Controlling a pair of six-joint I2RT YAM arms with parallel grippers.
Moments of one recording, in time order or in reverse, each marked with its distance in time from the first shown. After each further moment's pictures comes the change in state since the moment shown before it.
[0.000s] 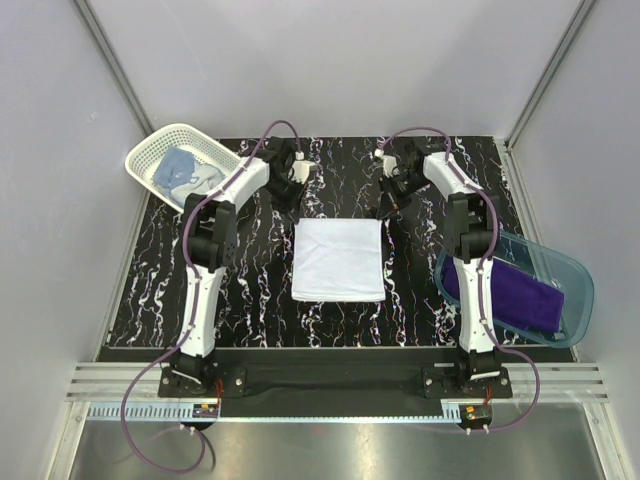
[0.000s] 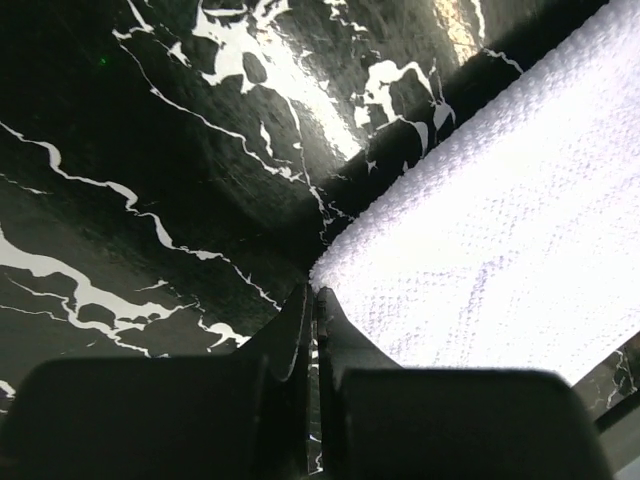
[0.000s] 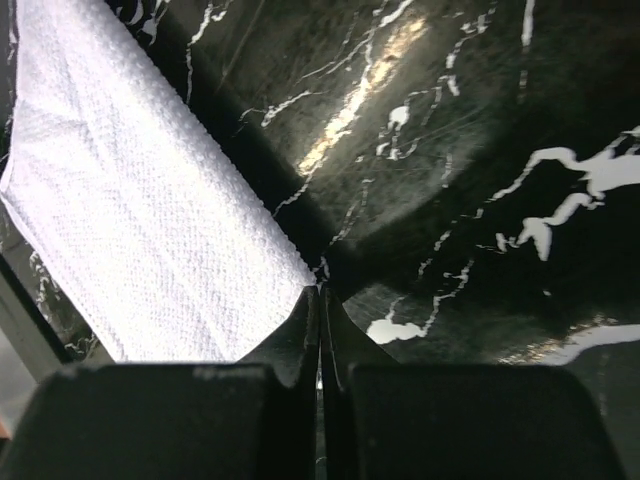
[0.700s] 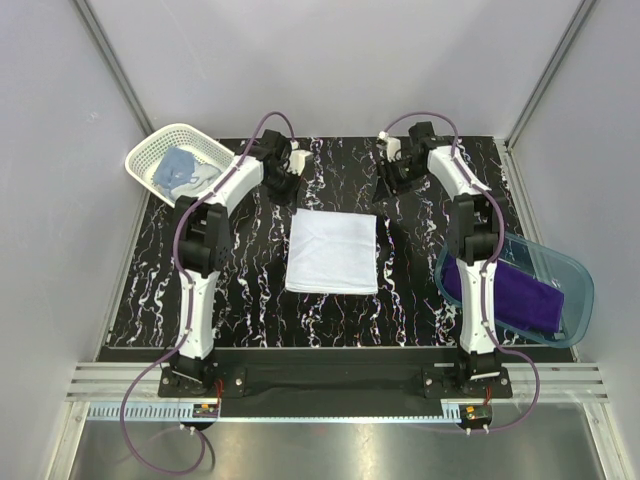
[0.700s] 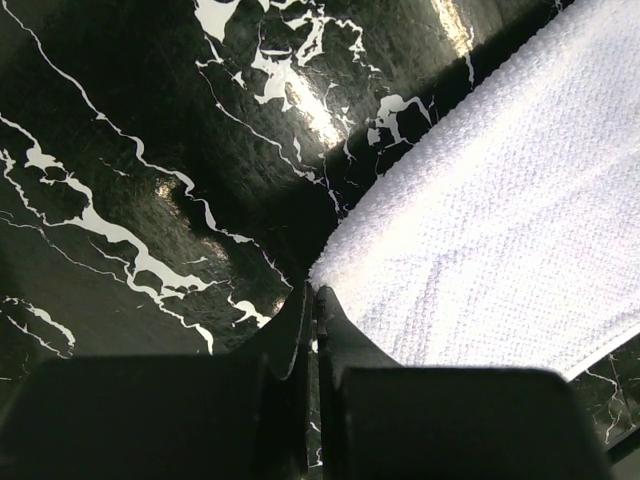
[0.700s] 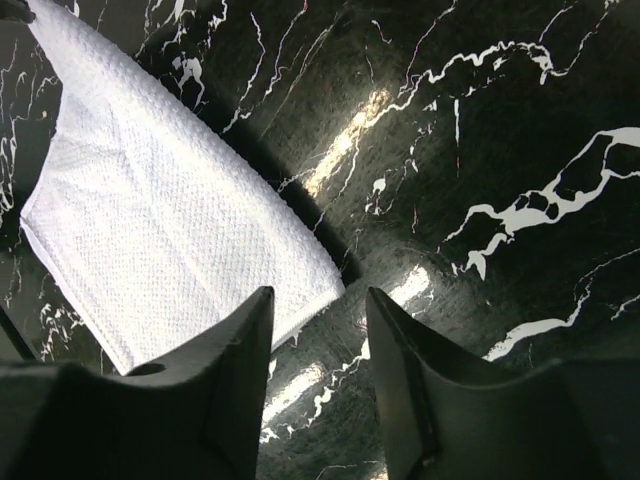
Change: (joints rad) left arm 0.003 -0.106 -0.076 0.106 -0.057 -0.060; right arm -0.006 -0.070 0.015 0.126 0.019 0.105
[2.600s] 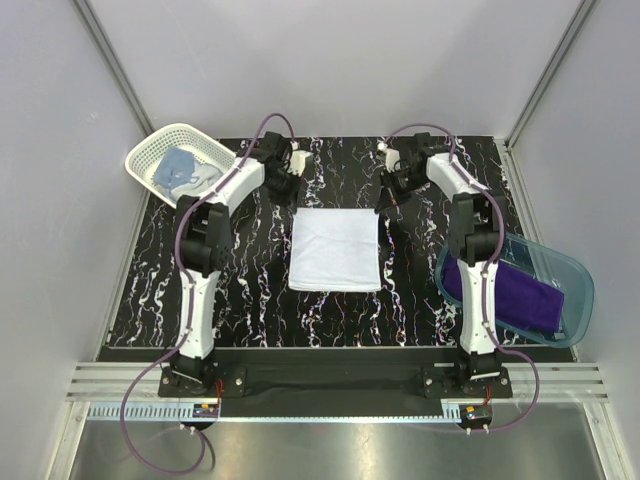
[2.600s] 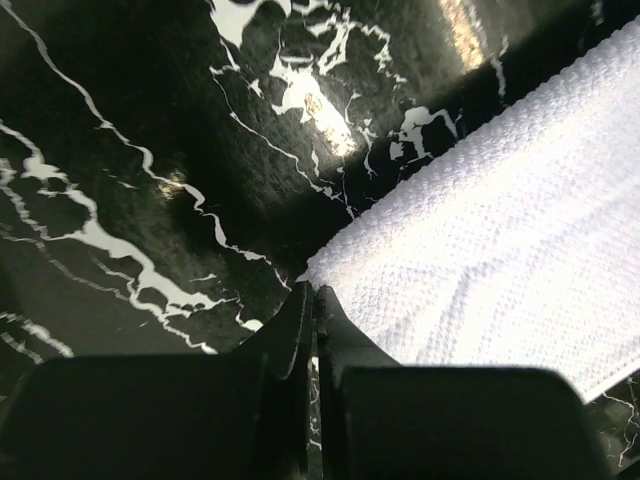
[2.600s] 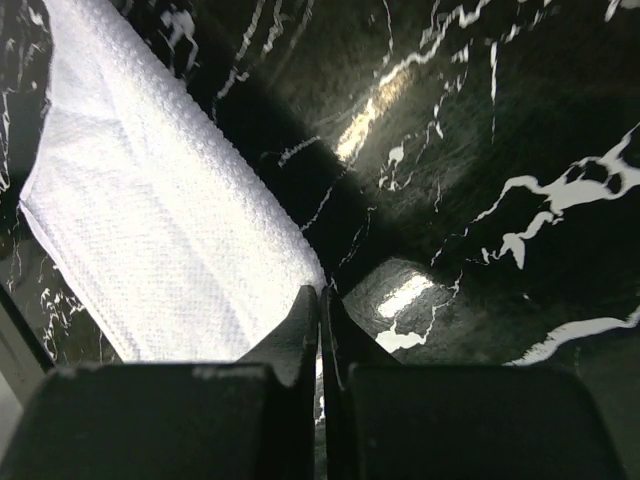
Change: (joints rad) left arm -0.001 0.017 -0.024 0.048 -0.024 -0.016; right arm 0.000 -0.002 -0.119 0.034 -0.029 -0.010
